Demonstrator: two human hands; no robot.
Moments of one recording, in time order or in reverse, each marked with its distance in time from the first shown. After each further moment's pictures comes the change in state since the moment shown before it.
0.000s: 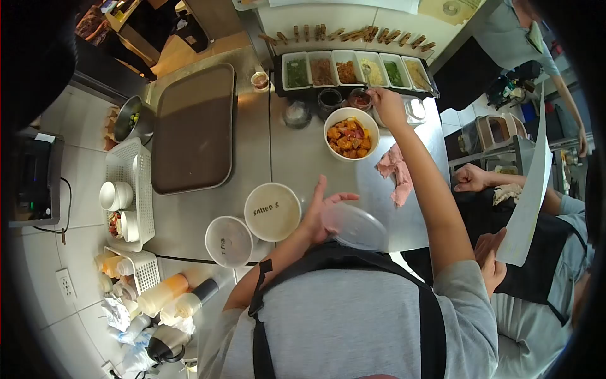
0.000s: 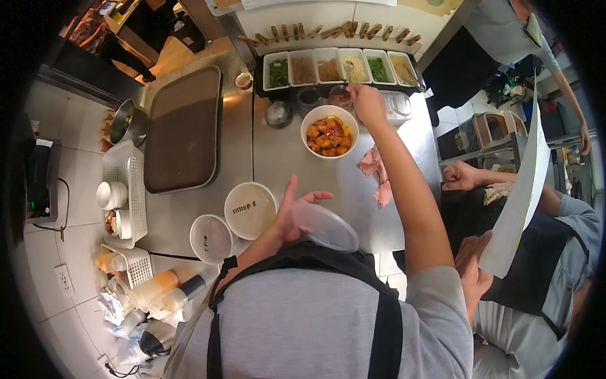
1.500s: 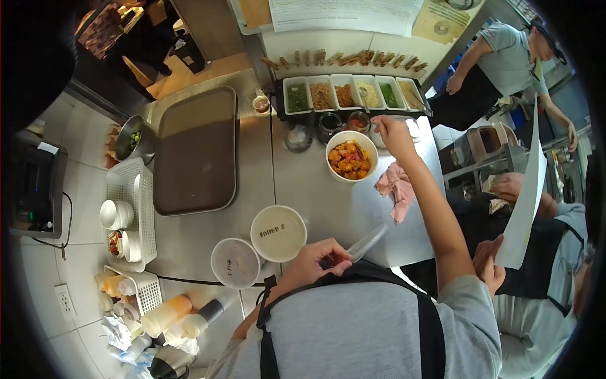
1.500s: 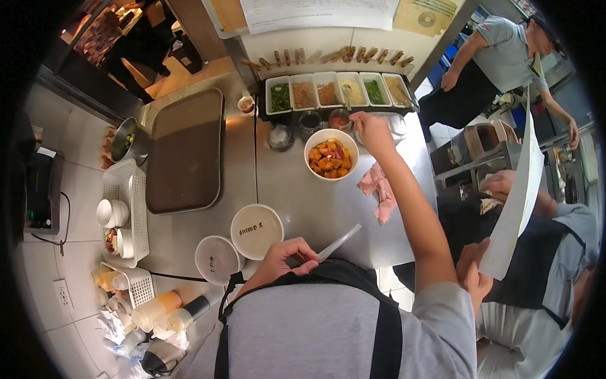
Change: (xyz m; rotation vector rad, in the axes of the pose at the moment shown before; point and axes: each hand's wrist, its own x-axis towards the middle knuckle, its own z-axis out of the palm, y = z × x) left_hand -0.085 -0.007 0.007 0.975 -0.100 0.668; right_hand -0.032 -0.029 -0.044 0.073 0.004 -0.089
